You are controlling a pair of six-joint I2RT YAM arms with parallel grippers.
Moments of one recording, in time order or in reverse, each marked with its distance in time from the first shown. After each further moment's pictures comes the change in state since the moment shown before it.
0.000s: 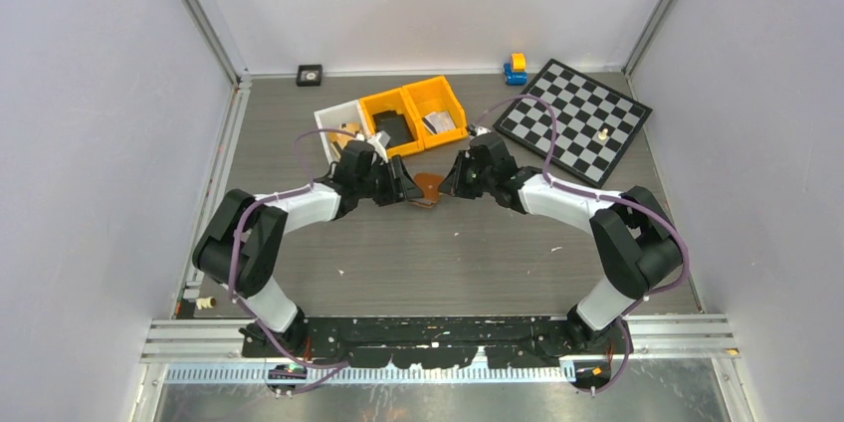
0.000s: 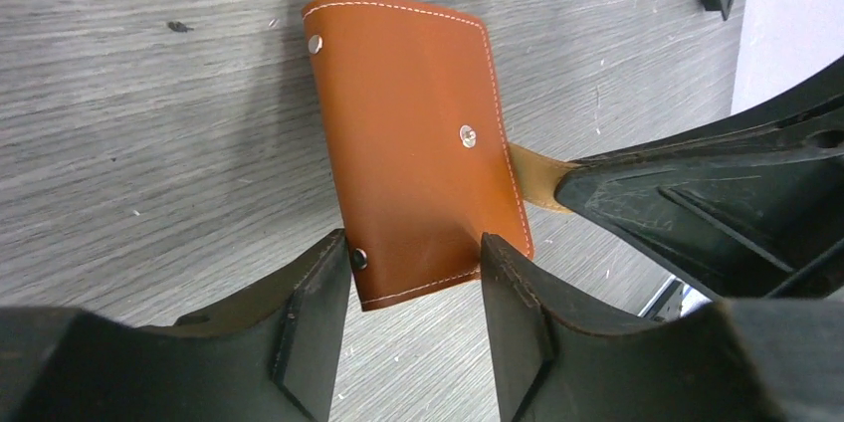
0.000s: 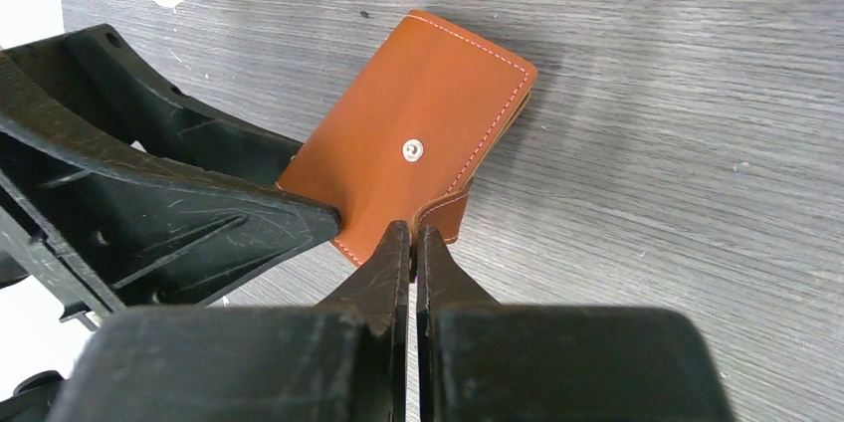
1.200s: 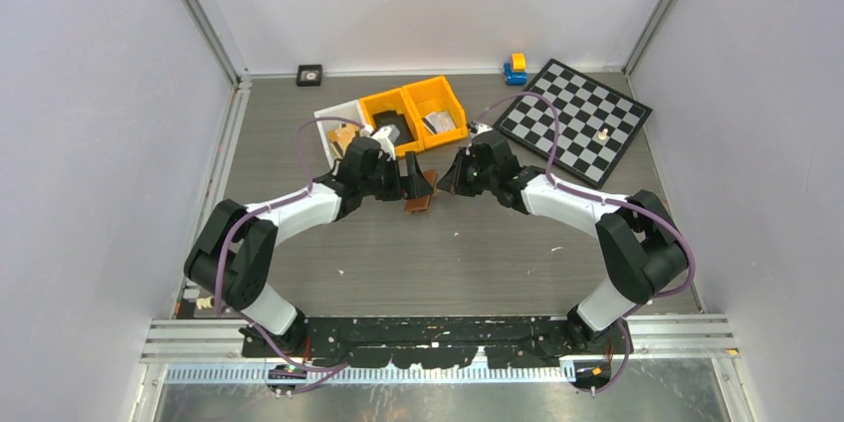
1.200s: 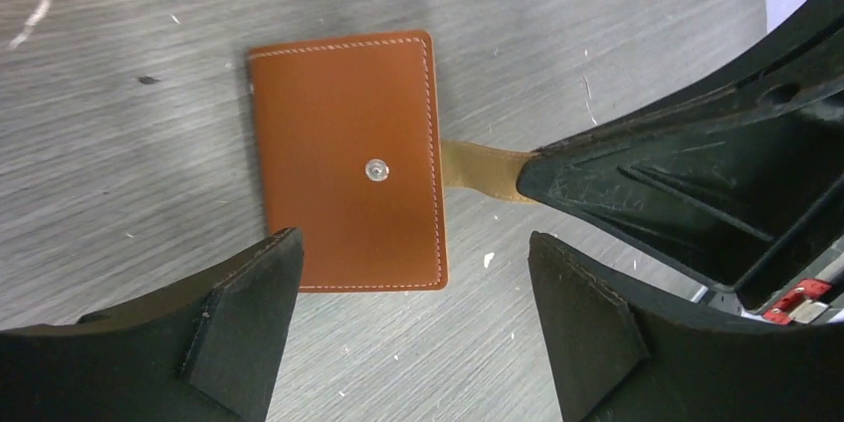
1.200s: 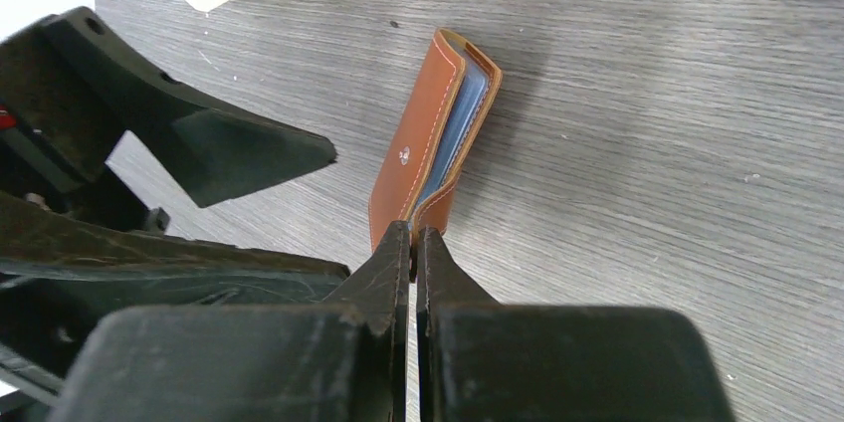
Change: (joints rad) left arm -0.045 -0.069 0.041 -0.074 -0.086 0.126; right arm 0.000 -0.029 0.000 0.003 -0.008 -0.011
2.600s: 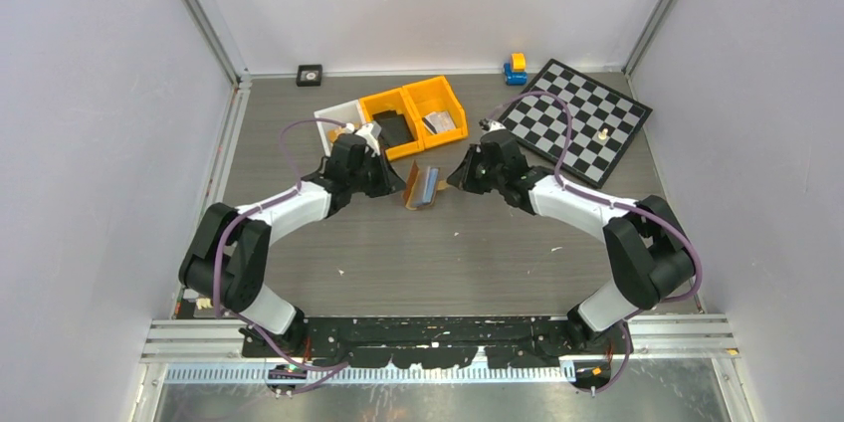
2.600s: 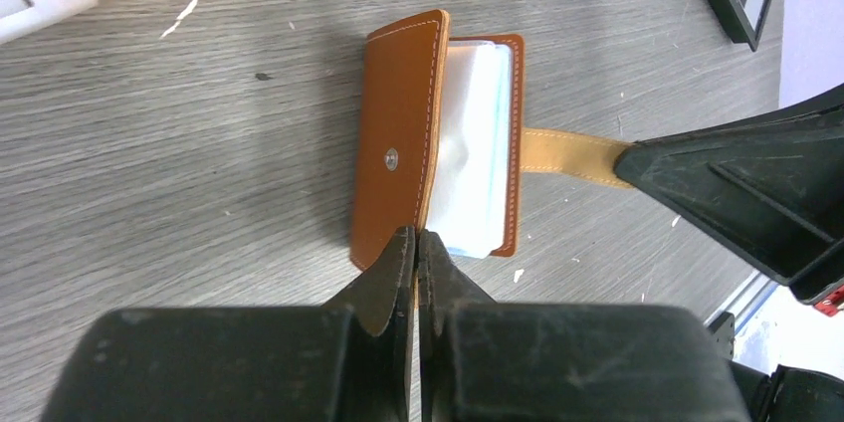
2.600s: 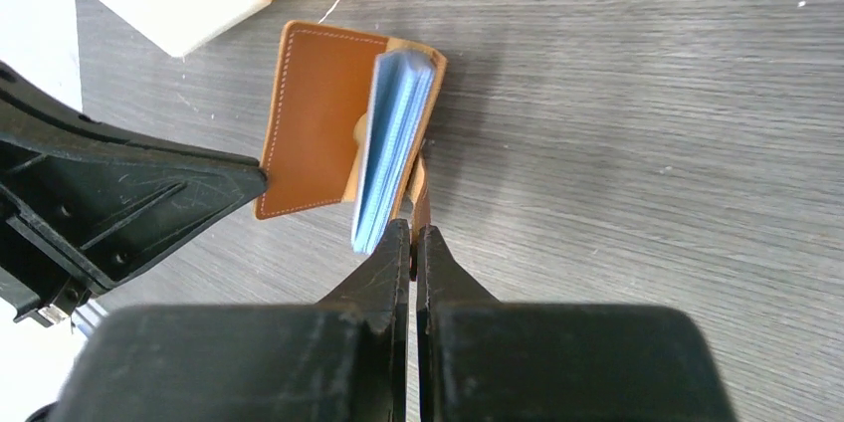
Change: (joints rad) left arm 0.071 -0.019 -0.012 -0.029 -0.006 -0.026; right arm -0.038 -0.042 -0.026 -0.004 0.058 0.012
